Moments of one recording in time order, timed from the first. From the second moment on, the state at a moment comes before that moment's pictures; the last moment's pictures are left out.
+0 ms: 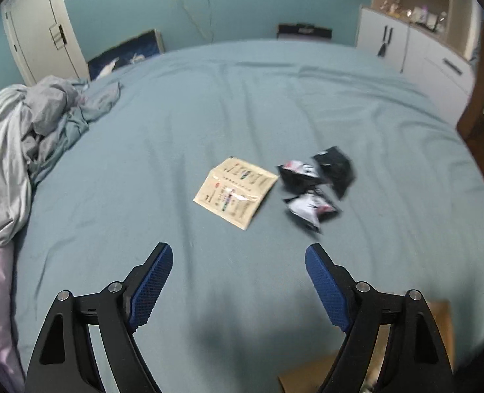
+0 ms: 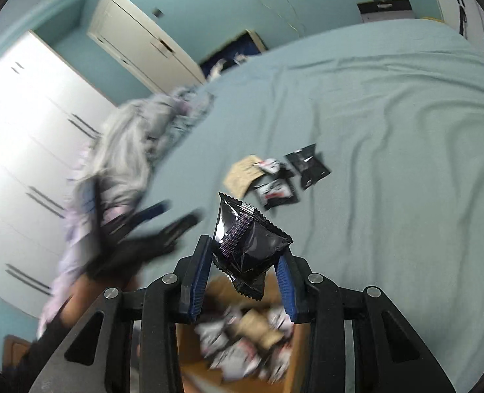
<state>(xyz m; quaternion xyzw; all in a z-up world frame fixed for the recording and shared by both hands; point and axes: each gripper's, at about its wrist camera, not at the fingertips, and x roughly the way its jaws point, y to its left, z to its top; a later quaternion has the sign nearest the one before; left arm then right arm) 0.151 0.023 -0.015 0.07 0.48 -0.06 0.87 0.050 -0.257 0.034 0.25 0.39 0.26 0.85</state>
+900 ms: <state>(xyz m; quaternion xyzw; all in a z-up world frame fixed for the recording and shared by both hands) 0.249 0.025 -0.092 0.03 0.54 -0.08 0.84 0.031 -0.261 -0.022 0.28 0.42 0.23 0.83</state>
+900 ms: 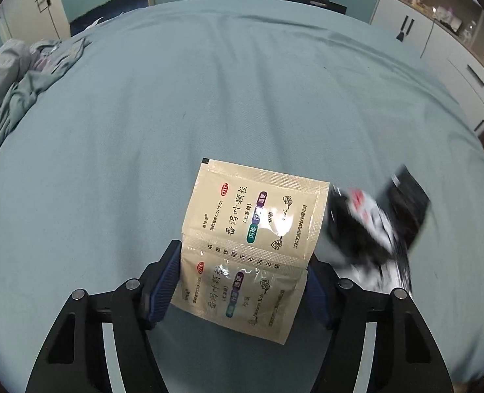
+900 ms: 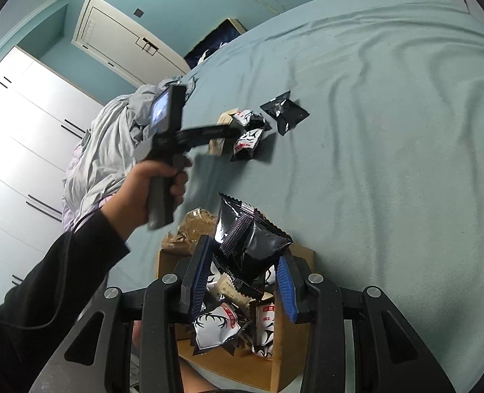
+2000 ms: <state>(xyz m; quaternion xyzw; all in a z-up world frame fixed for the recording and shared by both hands) -0.011 -0.018 0.011 0.06 0.47 -0.15 0.87 -0.016 -0.232 0.008 0.20 0.40 0.19 0.88</state>
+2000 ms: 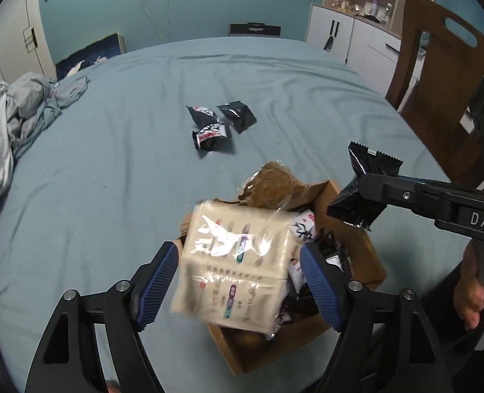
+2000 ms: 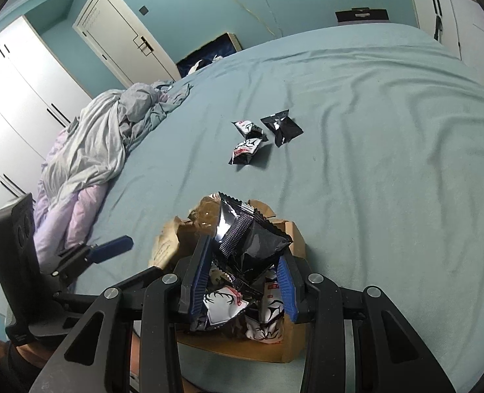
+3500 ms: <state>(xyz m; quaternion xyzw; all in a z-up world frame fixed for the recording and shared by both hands) 0.009 0.014 0.004 0.01 0.50 -0.07 0.87 0.008 -0.214 0.022 0.11 0.41 0.16 0.89</state>
